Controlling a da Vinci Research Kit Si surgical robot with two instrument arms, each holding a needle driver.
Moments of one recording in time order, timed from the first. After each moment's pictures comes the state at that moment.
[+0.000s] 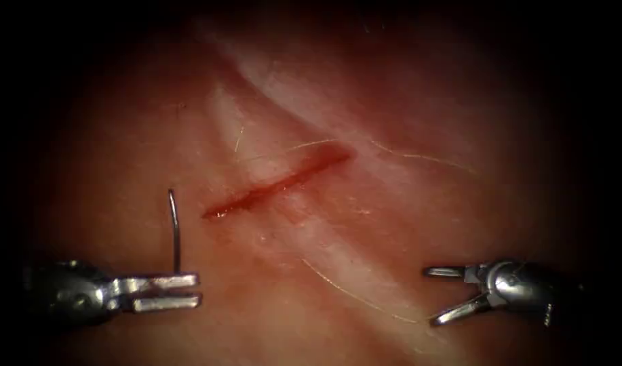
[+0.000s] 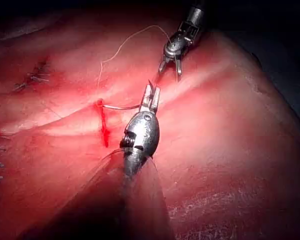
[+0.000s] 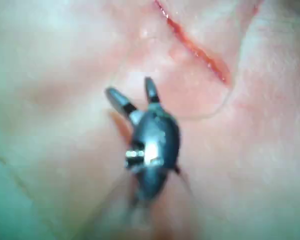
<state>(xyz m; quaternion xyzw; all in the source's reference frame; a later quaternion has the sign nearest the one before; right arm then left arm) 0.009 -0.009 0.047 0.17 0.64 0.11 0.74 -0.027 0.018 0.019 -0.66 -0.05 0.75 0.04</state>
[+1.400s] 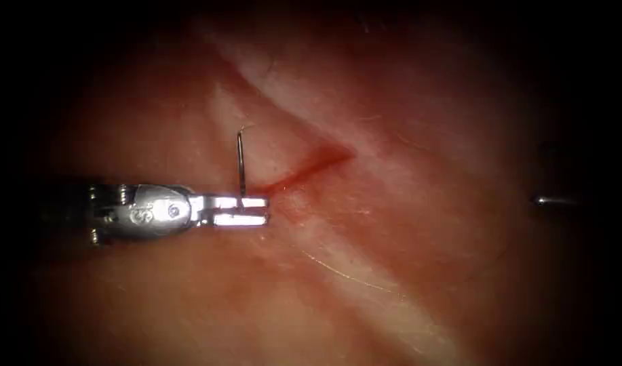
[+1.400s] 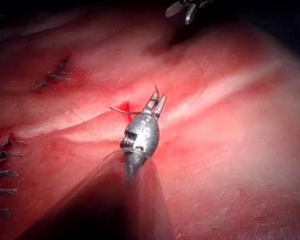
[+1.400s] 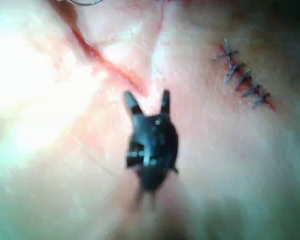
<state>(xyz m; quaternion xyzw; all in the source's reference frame) 0.008 0.000 0.039 0.16 0.55 0.26 0.78 -0.030 0.025 0.031 -0.62 -0.09 0.78 0.04</state>
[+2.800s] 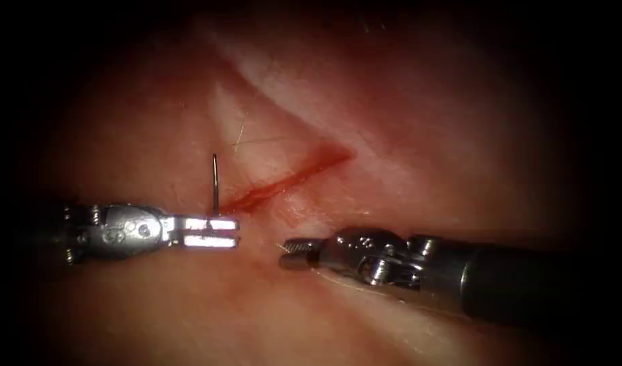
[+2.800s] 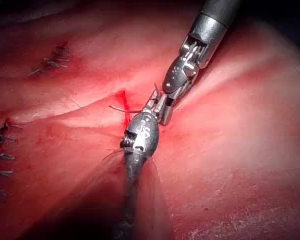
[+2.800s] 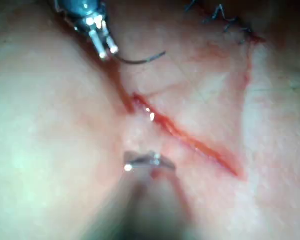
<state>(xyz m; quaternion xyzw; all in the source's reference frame) 0.030 -0.010 0.051 0.32 0.34 0.27 0.84 -0.028 0.022 0.031 -0.63 -0.07 0.77 0.06</state>
